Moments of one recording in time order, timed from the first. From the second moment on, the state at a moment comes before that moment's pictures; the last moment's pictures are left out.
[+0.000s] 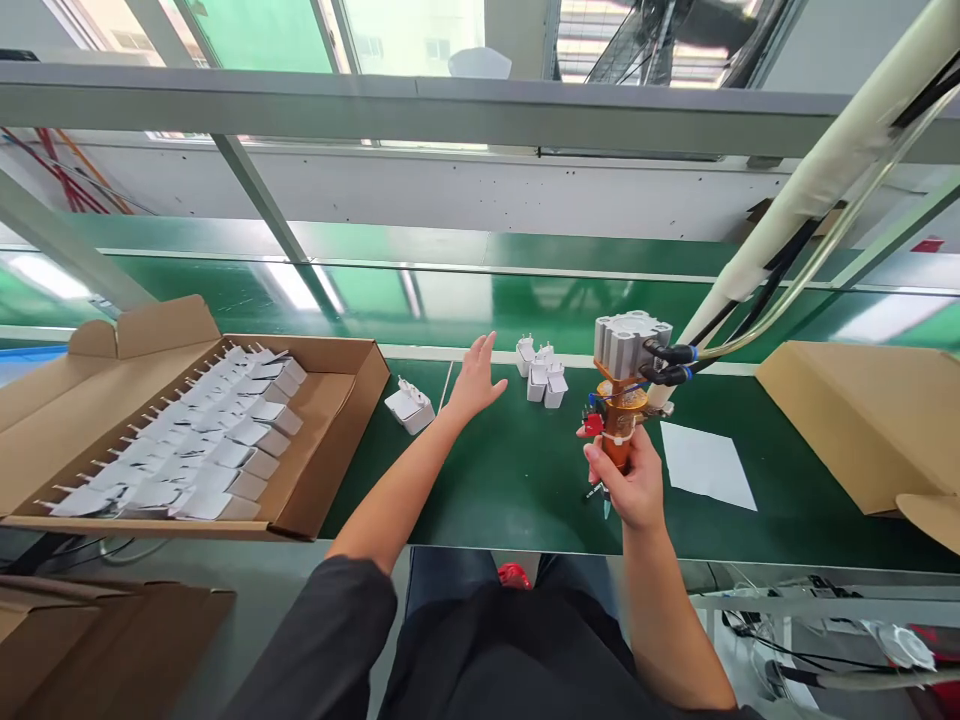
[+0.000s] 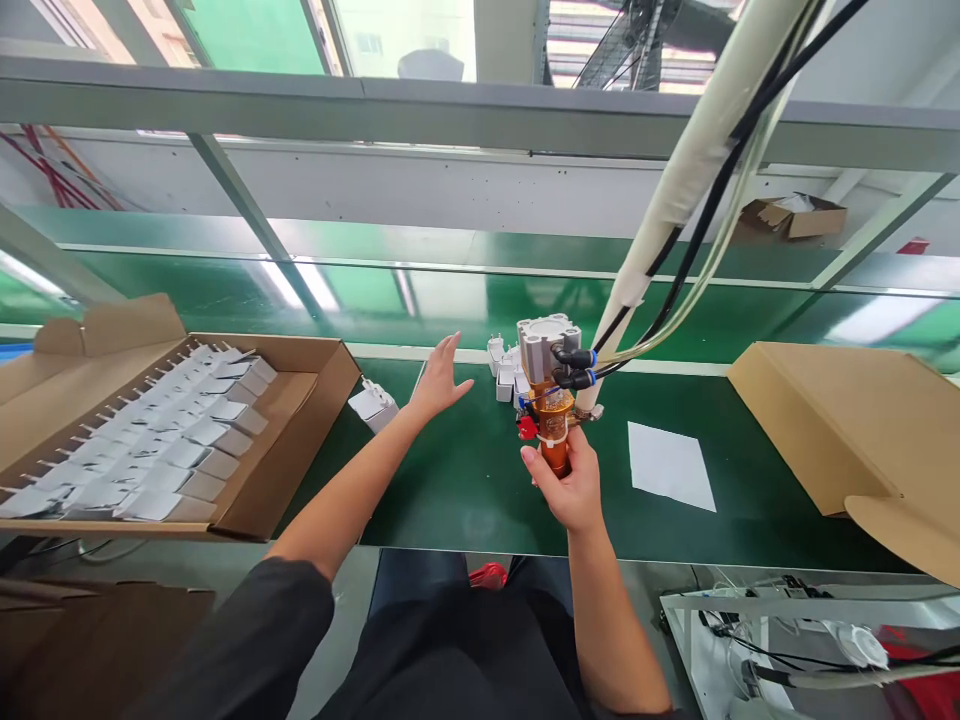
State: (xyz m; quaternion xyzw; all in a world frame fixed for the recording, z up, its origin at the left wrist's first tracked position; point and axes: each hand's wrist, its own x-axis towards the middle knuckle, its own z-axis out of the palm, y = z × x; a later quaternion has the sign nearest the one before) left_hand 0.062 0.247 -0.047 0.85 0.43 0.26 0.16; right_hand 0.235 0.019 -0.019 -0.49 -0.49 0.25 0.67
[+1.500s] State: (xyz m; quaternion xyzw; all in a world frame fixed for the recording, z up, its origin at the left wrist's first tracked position) left_hand -0.013 0.051 -0.094 0.76 0.48 0.36 0.25; right_hand 0.163 0.052 0.004 -0.43 -0.50 0.28 0.69
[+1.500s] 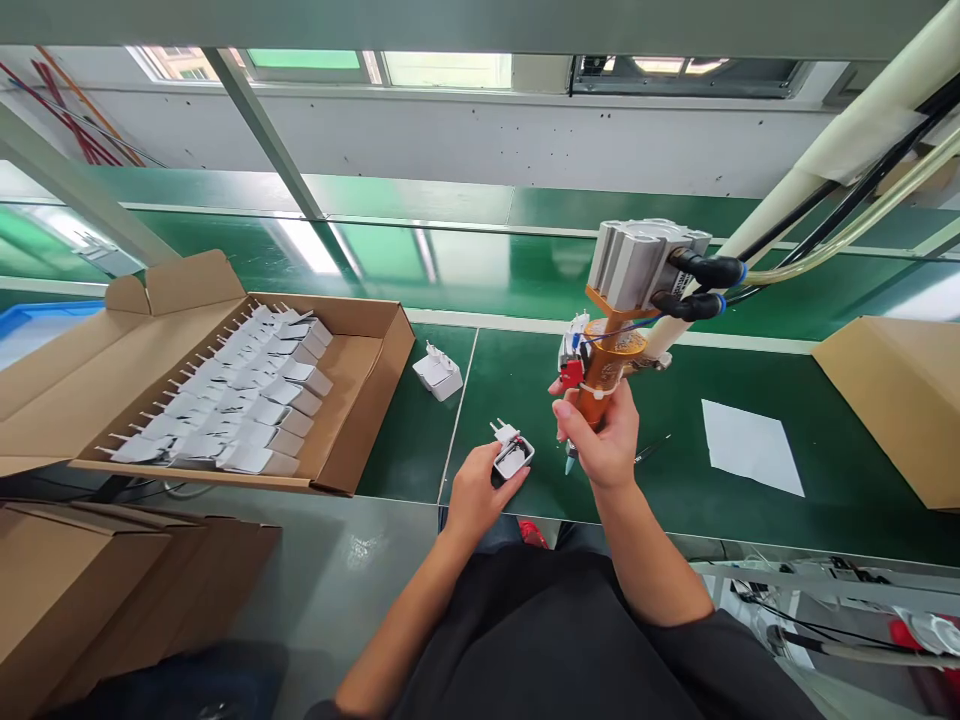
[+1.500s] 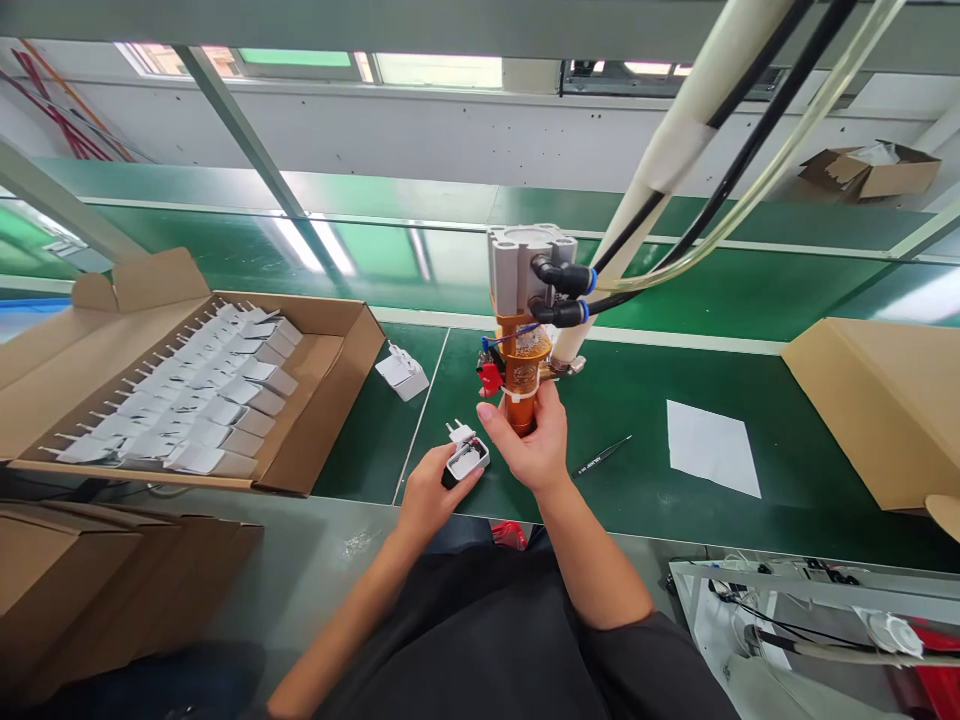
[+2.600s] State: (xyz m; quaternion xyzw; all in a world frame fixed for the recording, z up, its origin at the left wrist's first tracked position) left_hand -0.018 0.041 -0.052 0.77 0.44 0.30 0.34; right_hand 0.121 0.055 0.020 -0.43 -0.53 0.25 0.69
